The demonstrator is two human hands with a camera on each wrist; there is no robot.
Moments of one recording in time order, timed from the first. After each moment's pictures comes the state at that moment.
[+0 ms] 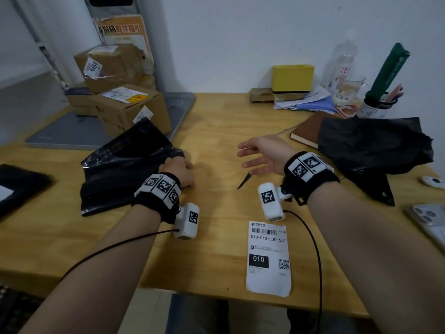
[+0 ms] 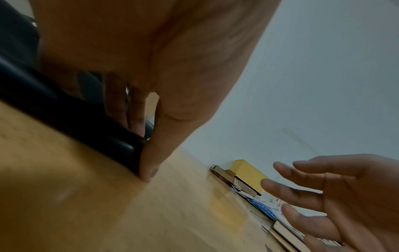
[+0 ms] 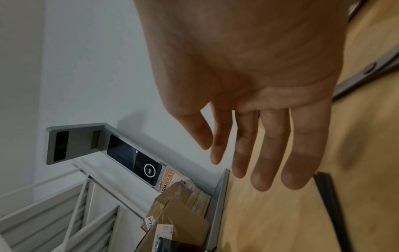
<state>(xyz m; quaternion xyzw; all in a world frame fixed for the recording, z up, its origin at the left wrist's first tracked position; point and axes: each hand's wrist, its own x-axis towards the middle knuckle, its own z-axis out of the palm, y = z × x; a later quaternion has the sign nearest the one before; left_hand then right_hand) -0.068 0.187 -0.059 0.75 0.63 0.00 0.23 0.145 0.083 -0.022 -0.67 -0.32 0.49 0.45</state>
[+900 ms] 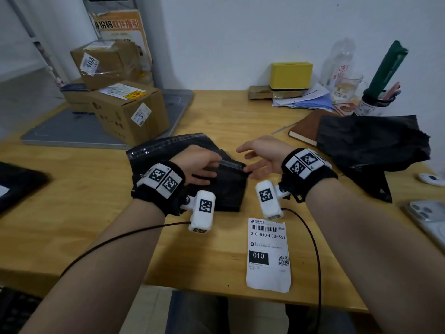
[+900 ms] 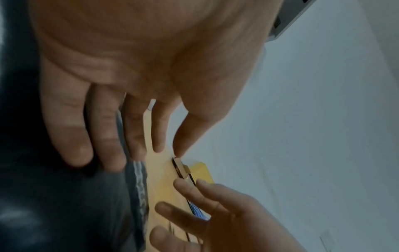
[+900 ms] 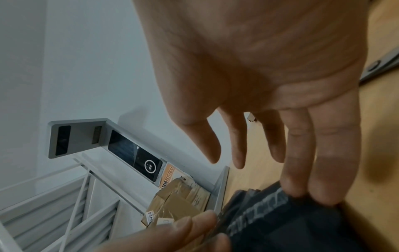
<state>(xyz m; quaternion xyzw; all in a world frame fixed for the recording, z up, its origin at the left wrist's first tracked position) -0.046 0.143 -0.018 0.61 0.52 0.14 0.57 0.139 0.089 -0.025 -0.72 -0.31 0.49 0.37</state>
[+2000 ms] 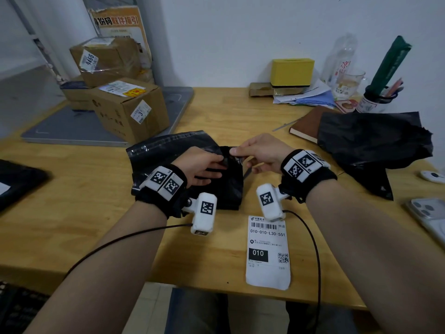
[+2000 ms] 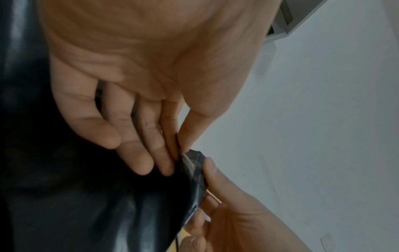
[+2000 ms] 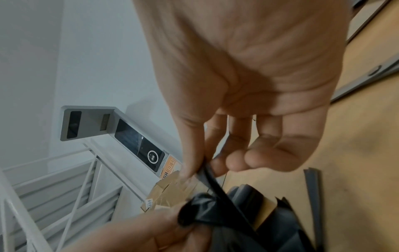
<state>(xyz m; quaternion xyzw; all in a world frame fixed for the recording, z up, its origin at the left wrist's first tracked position) -0.045 0.137 -0.028 0.61 0.51 0.14 0.59 0.138 0.086 -0.033 -0.69 -0.40 0.46 0.39</state>
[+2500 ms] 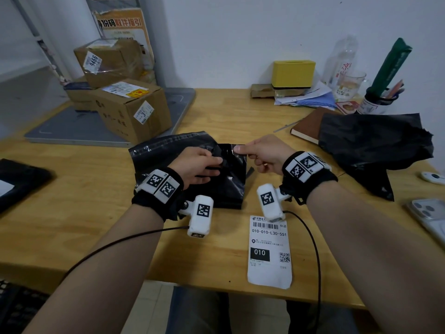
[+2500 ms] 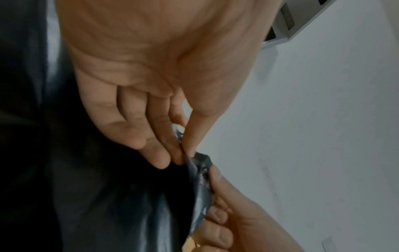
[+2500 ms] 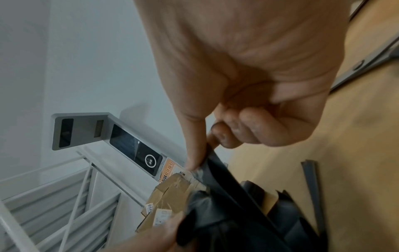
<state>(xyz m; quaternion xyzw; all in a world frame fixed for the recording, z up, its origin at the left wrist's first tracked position) -0.058 0.141 -0.033 0.62 0.49 0.19 0.59 0.136 0.083 -0.034 -0.71 -0.36 0.44 0.41</state>
